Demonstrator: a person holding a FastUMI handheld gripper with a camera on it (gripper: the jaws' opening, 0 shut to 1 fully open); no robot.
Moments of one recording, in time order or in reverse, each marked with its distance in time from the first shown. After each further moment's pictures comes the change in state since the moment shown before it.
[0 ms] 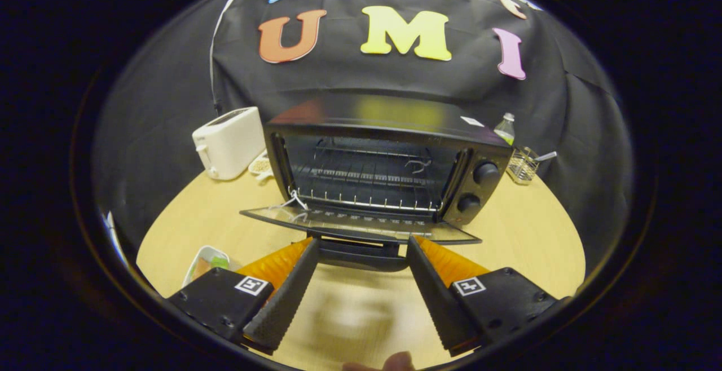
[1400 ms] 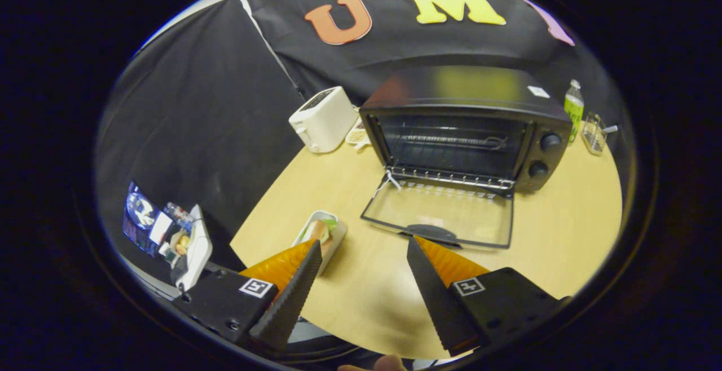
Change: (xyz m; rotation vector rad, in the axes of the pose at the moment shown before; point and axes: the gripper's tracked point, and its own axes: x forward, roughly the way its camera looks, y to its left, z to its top) arm -0.098 0.073 -0.007 0.103 0.280 0.549
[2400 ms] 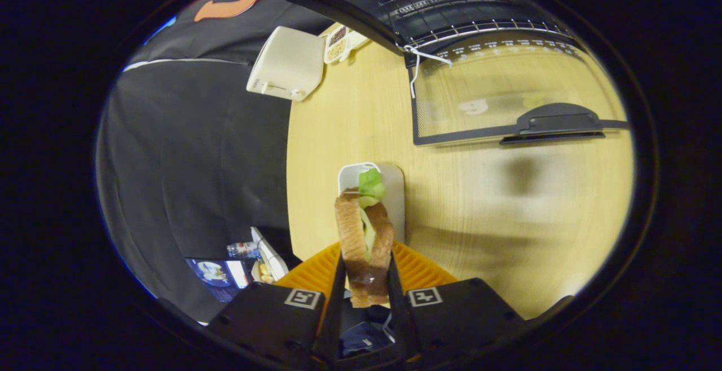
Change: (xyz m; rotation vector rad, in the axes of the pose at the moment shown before) arm 0.108 0.064 -0.055 0.506 0.389 0.155
